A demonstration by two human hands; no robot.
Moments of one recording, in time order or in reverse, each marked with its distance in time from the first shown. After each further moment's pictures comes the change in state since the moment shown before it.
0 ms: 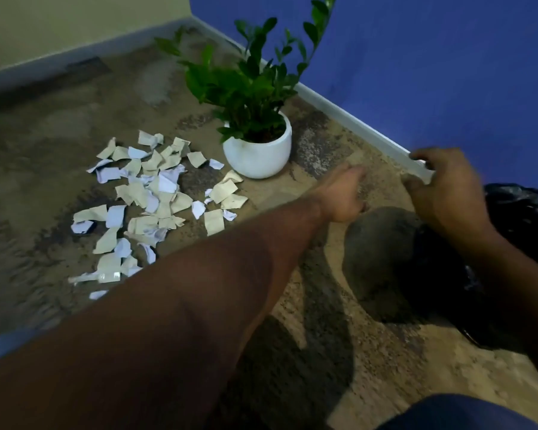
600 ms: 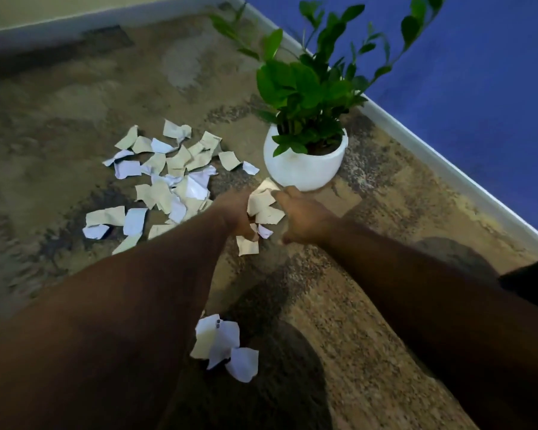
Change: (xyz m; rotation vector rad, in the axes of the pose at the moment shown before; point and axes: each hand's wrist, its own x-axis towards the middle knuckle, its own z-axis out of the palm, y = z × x) left_hand -0.063 -0.268 -0.069 0.176 -0.202 -0.542; right_hand 0.051 -0.179 0.257 -0.255 -0.763 -0.427
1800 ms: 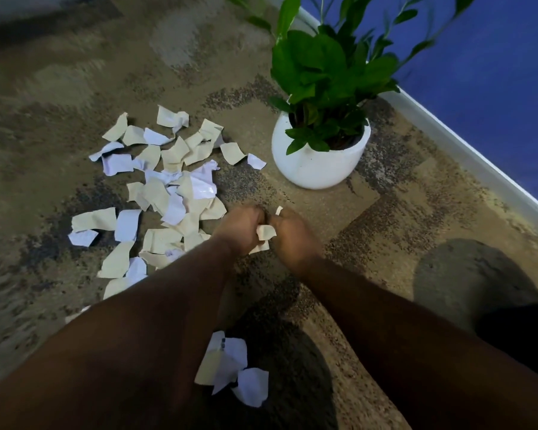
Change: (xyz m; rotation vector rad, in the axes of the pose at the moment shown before) left_hand 0.032 -0.021 0.053 -0.081 0.112 0.138; right_hand 0.028 -0.018 0.073 0.186 0.237 0.057
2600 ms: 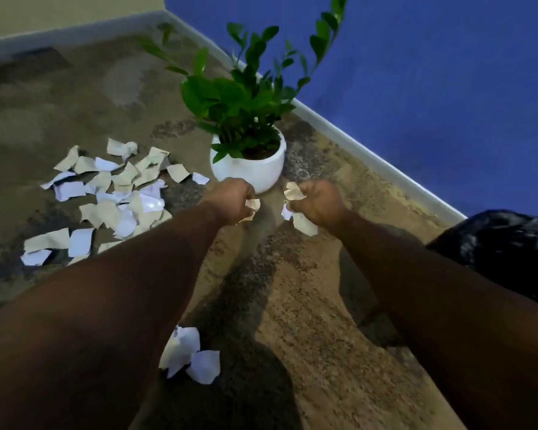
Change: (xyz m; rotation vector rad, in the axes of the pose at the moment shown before) left_hand -0.012 0.121 -0.061 0.014 0.063 0.188; right_hand -0.068 0.094 -0.148 0.402 0.216 0.340
